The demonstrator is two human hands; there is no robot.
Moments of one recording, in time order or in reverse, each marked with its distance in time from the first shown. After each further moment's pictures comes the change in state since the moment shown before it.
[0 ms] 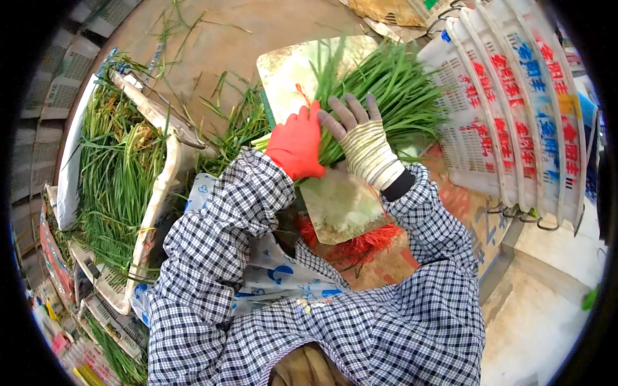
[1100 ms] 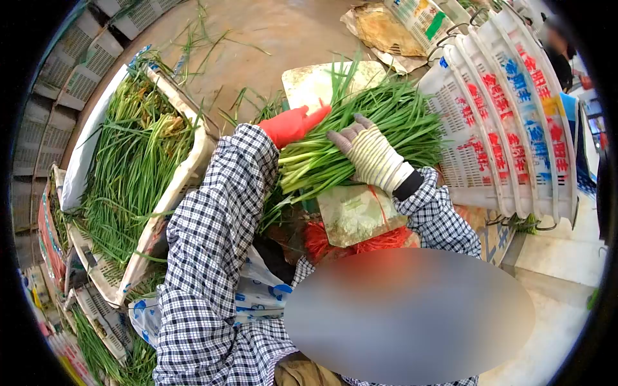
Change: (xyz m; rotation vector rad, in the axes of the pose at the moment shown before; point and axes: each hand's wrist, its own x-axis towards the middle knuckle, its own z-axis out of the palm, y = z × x) left_hand 0.014 -0.071 -0.019 -0.524 -0.050 0.020; right_hand 0.012 -0.010 -0.033 0.057 -0.265 -0.257
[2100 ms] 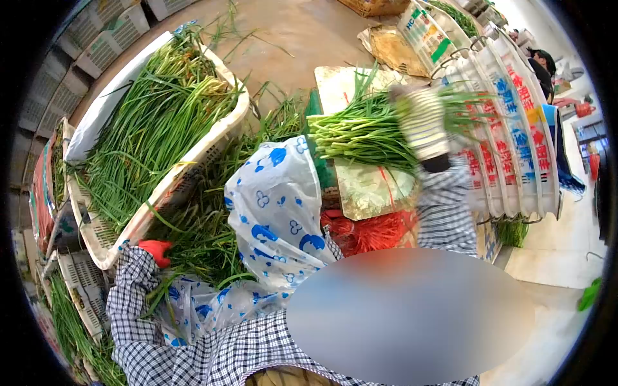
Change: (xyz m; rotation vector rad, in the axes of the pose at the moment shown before) left_hand -0.487 -0.168 -0.005 0.640 -0.516 -0.779; right_hand -0.009 -0.007 -0.073 0.010 0.749 0.285
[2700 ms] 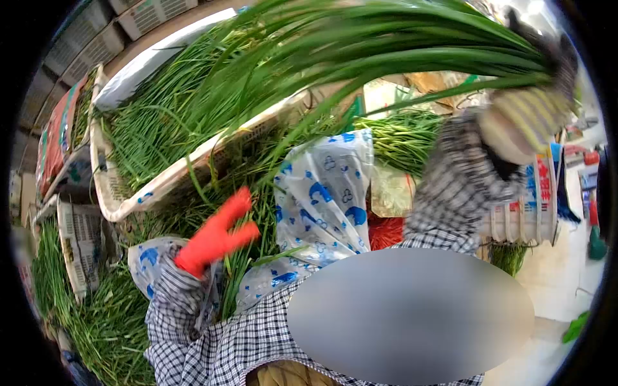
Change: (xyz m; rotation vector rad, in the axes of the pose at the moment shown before) left_hand -0.062 0.144 -0.007 -1.217 0.728 0.629; right_hand 0.082 -0.205 -0.075 0.265 -0.083 -0.560
